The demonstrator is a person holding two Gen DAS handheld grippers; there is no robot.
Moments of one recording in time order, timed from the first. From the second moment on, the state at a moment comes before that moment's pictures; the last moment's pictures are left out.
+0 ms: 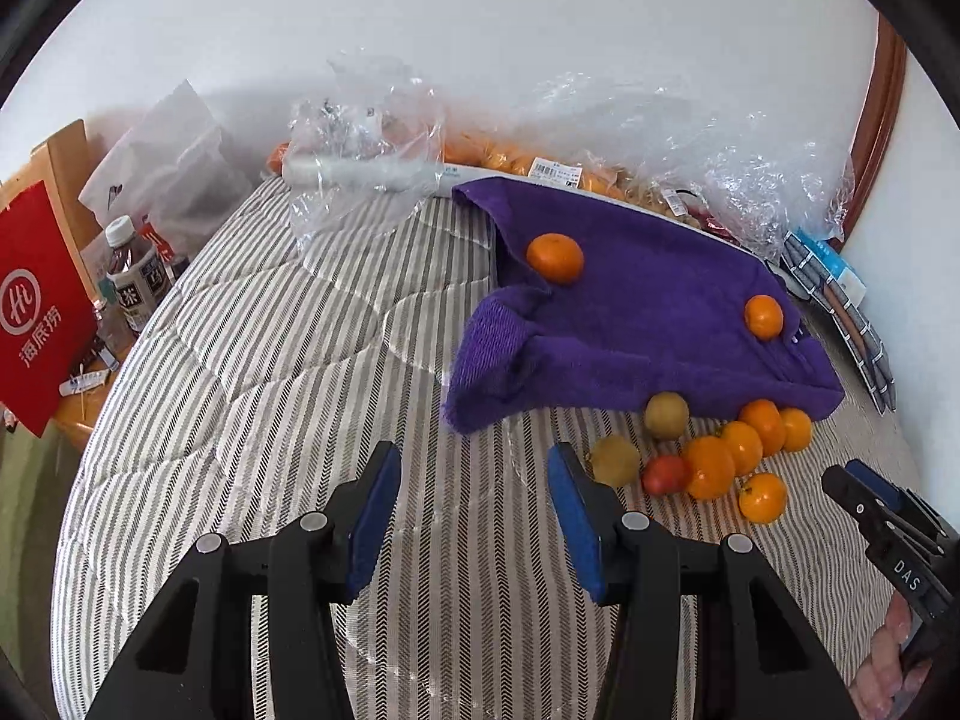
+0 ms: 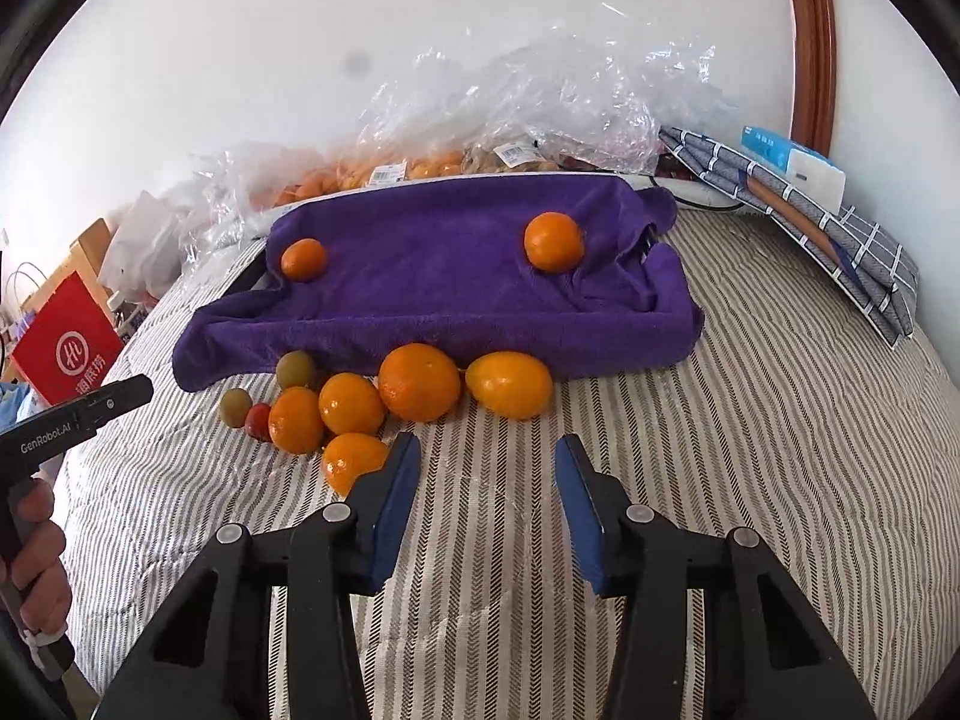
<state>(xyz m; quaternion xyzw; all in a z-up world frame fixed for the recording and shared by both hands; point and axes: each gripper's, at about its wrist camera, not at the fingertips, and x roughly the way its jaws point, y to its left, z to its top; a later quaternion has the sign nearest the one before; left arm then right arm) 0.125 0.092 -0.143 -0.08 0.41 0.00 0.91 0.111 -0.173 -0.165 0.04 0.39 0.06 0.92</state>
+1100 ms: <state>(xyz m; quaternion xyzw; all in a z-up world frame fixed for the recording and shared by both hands) 0.149 0.054 -0.168 -0.09 0.42 -0.11 0.90 0.134 -0.203 -0.190 0.01 0.41 0.04 0.91</state>
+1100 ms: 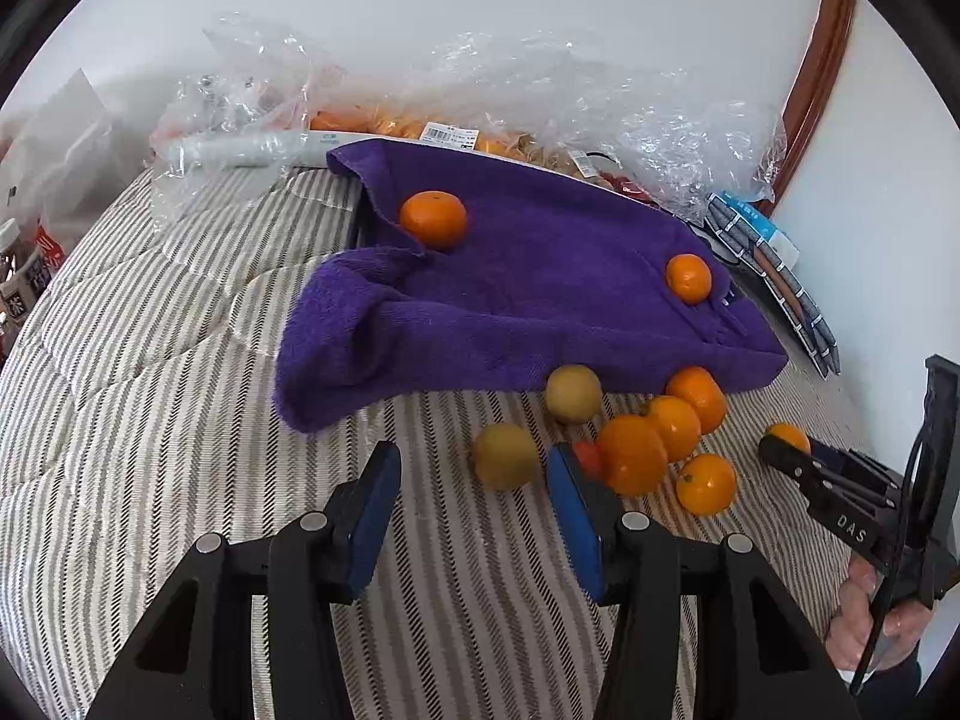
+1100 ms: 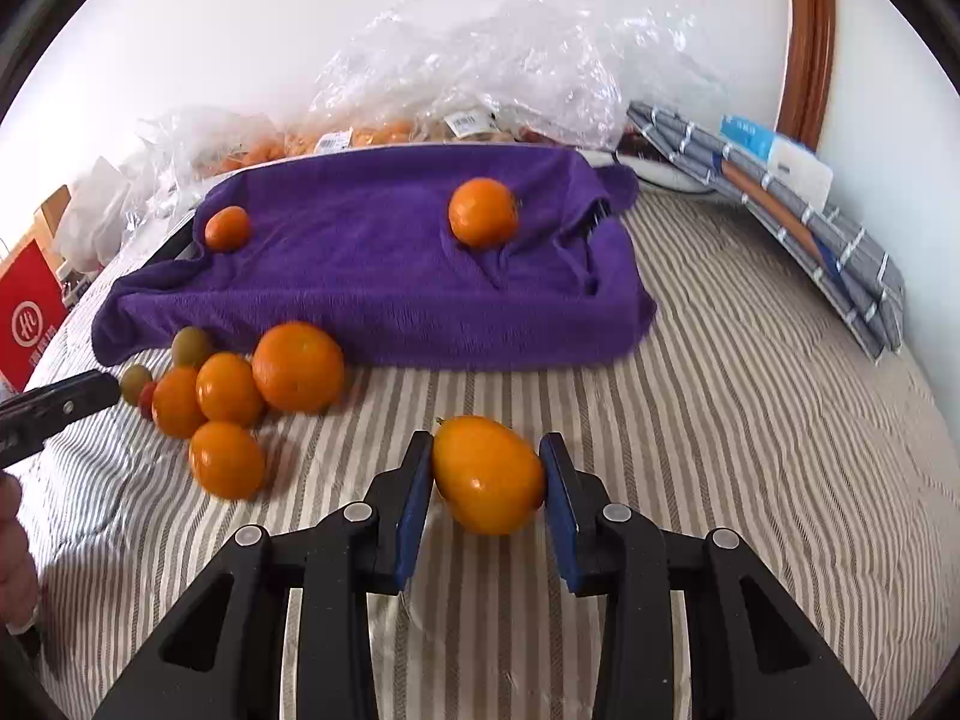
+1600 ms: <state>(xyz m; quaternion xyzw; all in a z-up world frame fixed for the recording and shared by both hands) 0.149 0.068 -0.174 -0.10 0.43 -0.08 0.89 0.133 -0.206 -0.193 0.03 0.42 0.05 0.90</state>
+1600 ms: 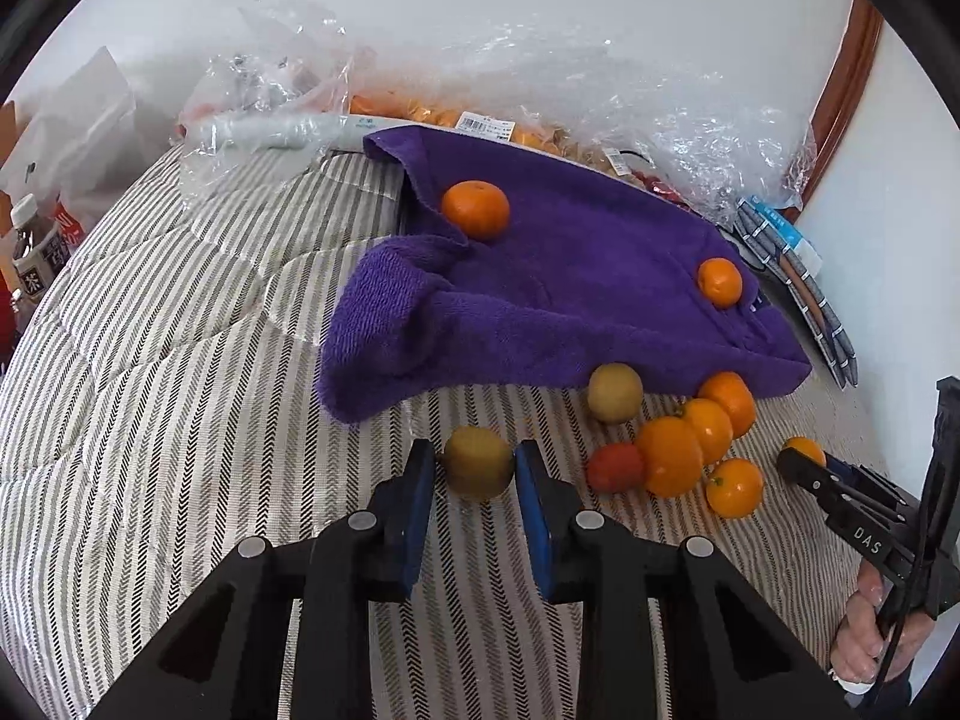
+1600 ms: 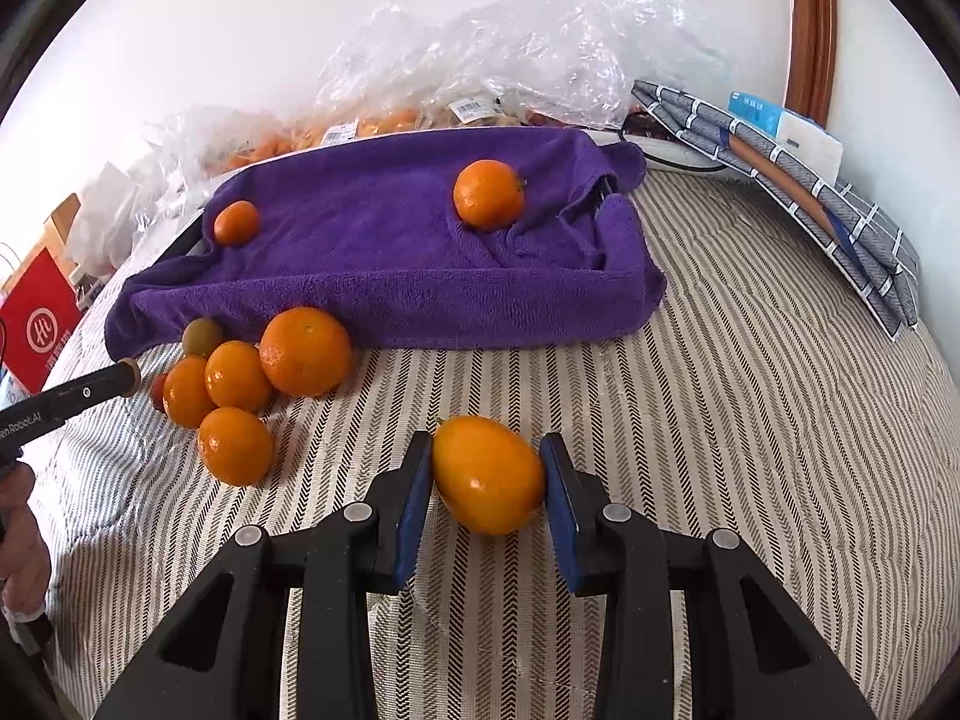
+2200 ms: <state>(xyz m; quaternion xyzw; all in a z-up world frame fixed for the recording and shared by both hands) 0.150 0.062 -0.175 -0.07 0.42 -0.08 0.90 0.135 -0.201 -0.195 0.01 0.43 0.05 0.90</state>
